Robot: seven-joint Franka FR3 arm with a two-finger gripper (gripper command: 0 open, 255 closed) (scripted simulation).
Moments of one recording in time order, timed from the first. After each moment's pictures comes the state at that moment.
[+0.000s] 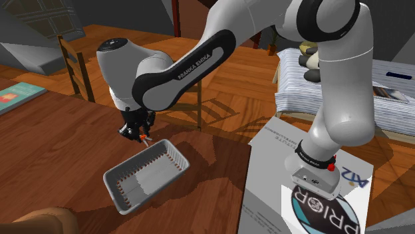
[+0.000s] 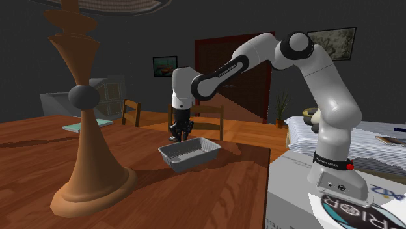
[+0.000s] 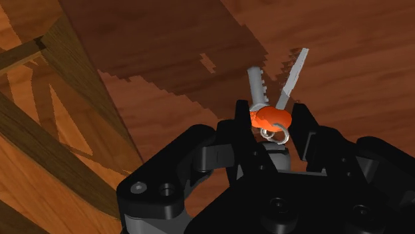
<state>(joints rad) 0.28 0.50 0.52 -1.71 -0.35 2.16 0.83</state>
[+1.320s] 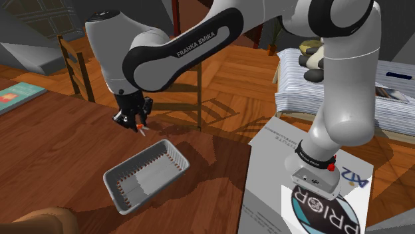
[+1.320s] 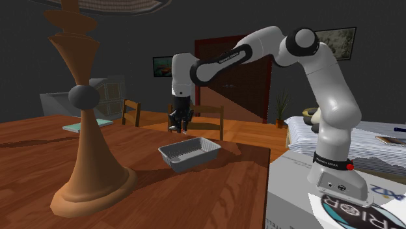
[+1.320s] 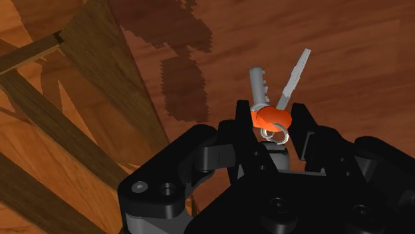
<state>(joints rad) 0.27 0.44 0.54 -1.65 -0.31 2.05 0.80</state>
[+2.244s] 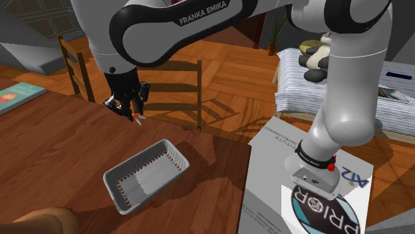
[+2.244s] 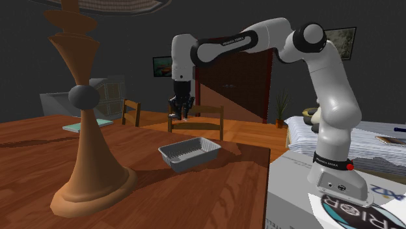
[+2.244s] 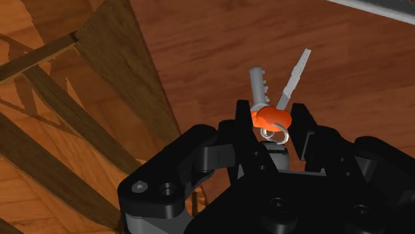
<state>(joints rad) 0.27 0.37 0.57 -1.57 -0.27 1.91 0.79</state>
